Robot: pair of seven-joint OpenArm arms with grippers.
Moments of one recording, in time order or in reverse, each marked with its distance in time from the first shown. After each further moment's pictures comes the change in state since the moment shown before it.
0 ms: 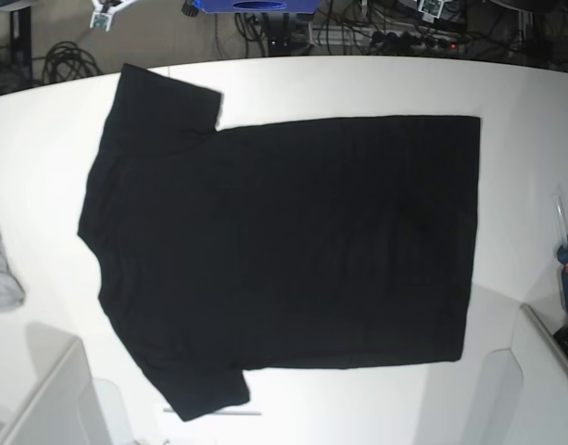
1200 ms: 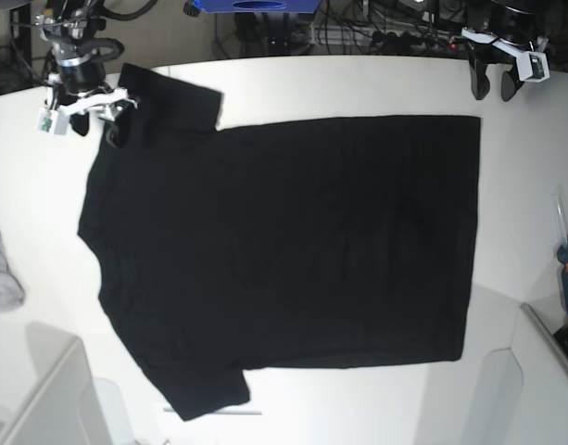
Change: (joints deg) left arm 3.5 0.0 -26.1 25.5 -31.8 -14.3 1.4; right arm 10.4 1.0 4.6 31.6 28.7 15.5 -16.3
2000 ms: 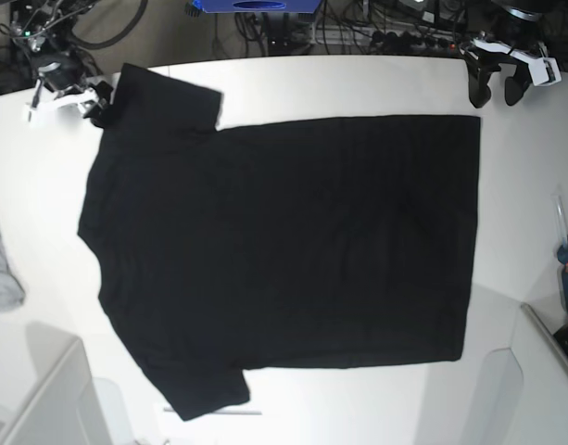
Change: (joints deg) left arm -4.6 -0.3 -1.6 -9.5 -12.0 -7.8 -0.4; right arm 11.8 0.8 18.4 -16.2 12.1 7.1 -23.9
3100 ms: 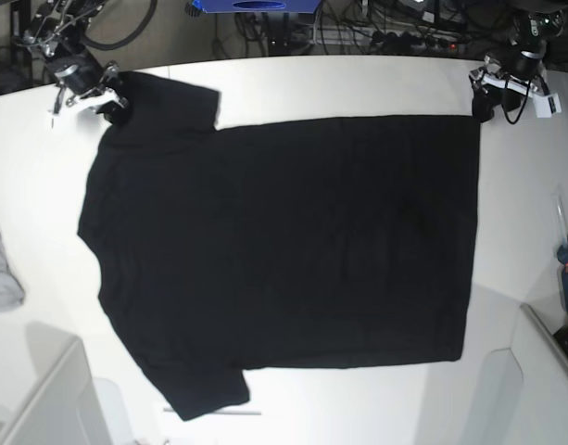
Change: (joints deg) left arm -23.4 10.2 -18.3 -9.9 0.7 -8.8 38.2; right arm -0.6 1.6 -6.9 -5.1 2.9 2.5 1.8
